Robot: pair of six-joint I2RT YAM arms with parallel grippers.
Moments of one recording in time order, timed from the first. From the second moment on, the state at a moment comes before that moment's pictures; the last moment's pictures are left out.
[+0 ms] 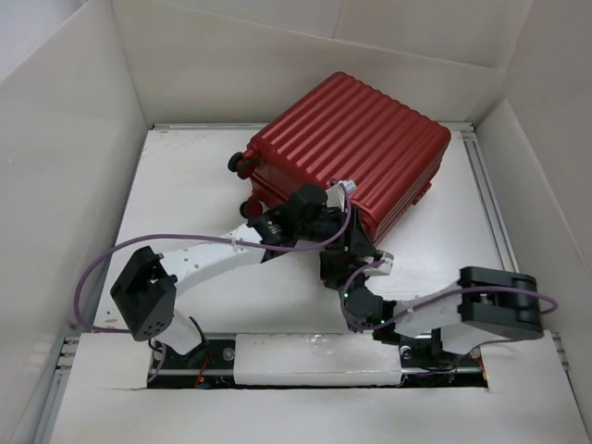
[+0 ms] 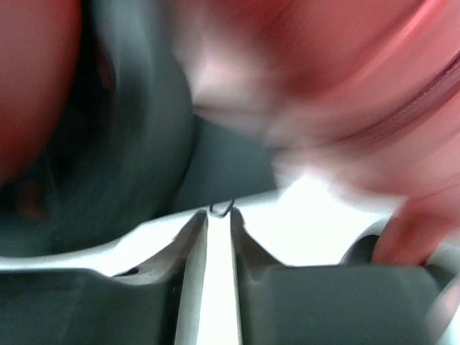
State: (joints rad) left arm -0.95 1.50 1.11 -0.05 0.48 -0.88; right arm 1.35 1.52 0.36 1.14 1.19 0.88
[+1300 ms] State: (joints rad) left arm -0.04 0.95 0.70 -0.17 0.19 -0.79; right arm 1.53 0.68 1.01 -0.77 1.02 1.09
